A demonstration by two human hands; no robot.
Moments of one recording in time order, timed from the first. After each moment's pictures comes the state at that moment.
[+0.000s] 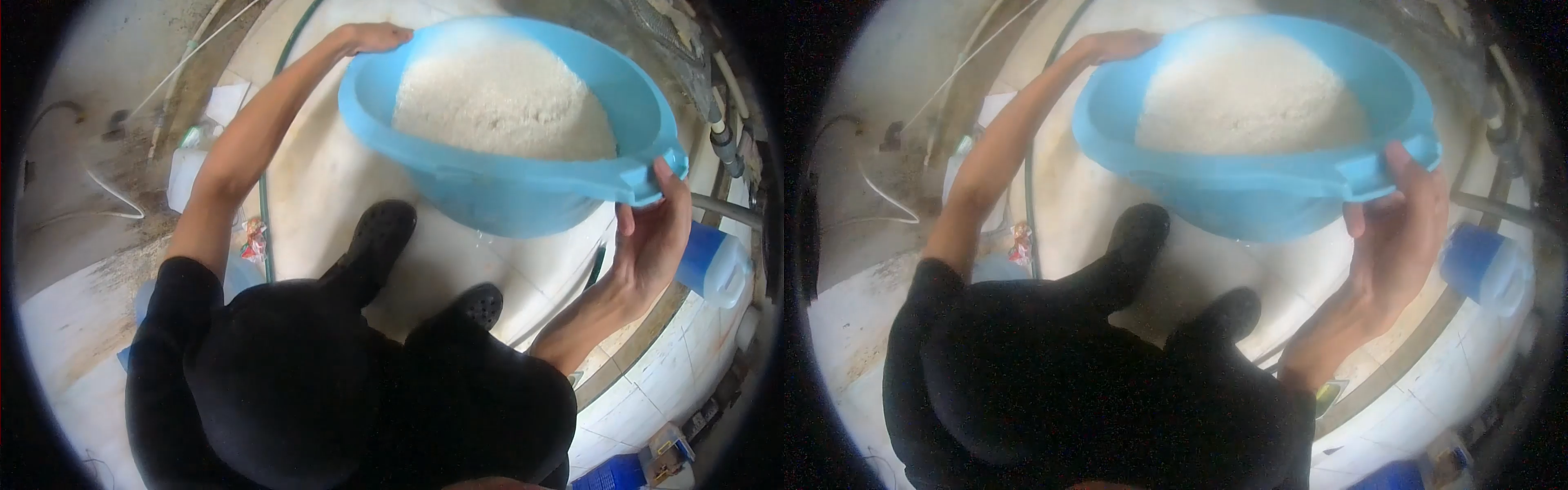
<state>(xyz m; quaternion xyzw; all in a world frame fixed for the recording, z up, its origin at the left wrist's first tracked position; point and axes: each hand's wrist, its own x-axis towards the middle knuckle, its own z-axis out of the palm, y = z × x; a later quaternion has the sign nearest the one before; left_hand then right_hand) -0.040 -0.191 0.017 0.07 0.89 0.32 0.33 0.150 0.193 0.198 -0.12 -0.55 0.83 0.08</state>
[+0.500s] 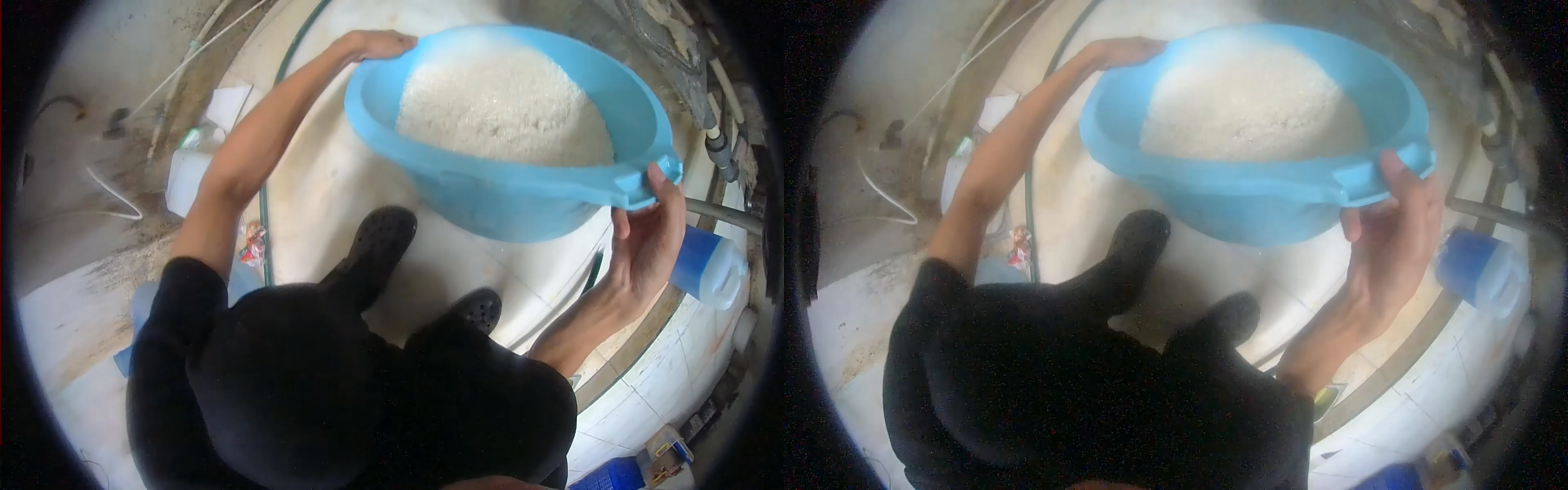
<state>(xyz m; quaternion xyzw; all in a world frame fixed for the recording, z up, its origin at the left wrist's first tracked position) -0.035 -0.191 0.011 0.08 0.87 0.34 0.35 0.155 0.183 0.207 -0.11 -0.55 0.82 0.08</state>
